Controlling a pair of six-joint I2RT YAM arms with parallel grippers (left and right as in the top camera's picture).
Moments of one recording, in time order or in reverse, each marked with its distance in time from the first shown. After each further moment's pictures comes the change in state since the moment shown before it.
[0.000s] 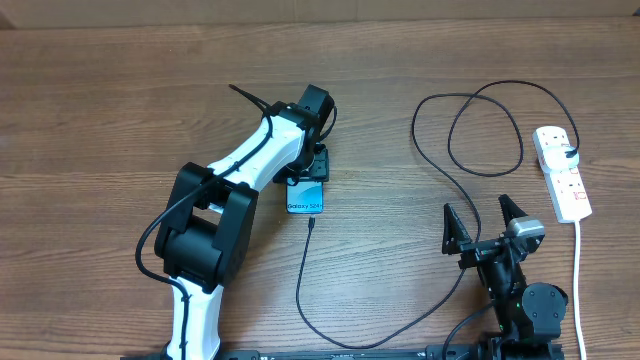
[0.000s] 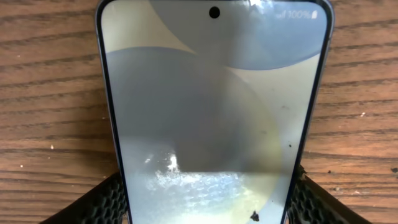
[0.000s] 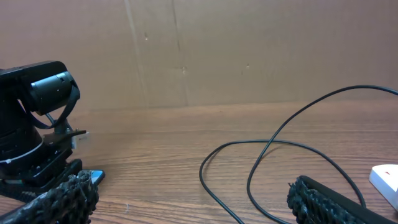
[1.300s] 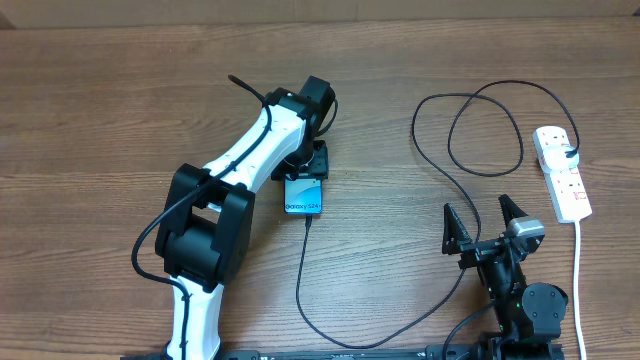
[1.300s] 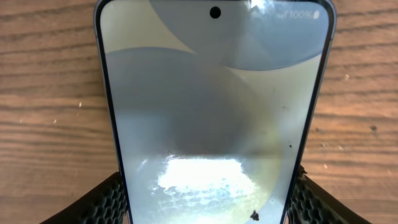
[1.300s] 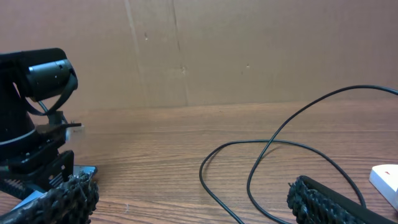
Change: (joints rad) left arm 0.001 0.000 0.121 -0.199 0.018 0.000; right arm 0.000 0.000 0.000 0.000 0.000 0.000
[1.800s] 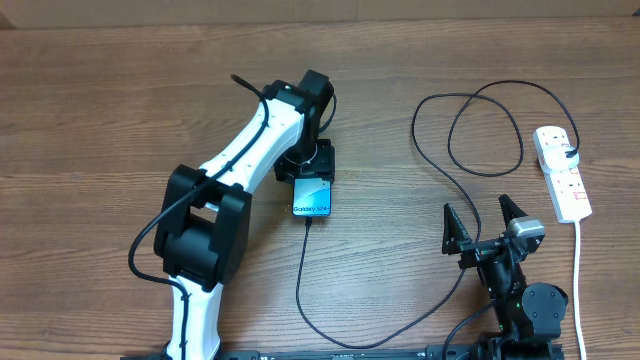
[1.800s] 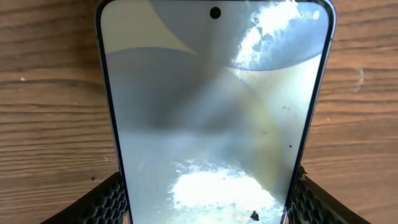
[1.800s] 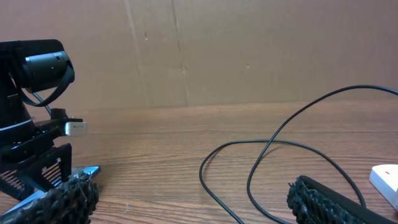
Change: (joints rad) left arm 0.020 0.000 0.048 -0.073 0.167 0.055; right arm 0.000 0.000 0.000 0.000 0.000 0.000
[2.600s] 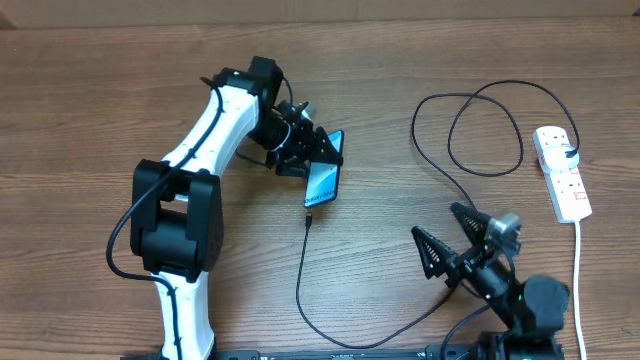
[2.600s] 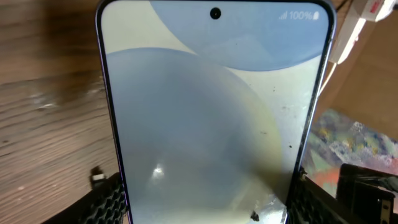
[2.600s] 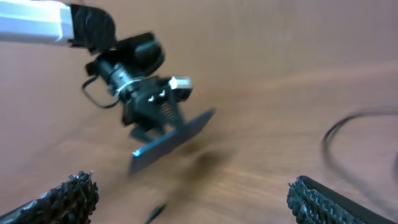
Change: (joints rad) left arm 0.165 0.000 0.000 -0.013 0.598 0.212; right arm 0.000 0.141 0.086 -0.036 -0.442 0.233
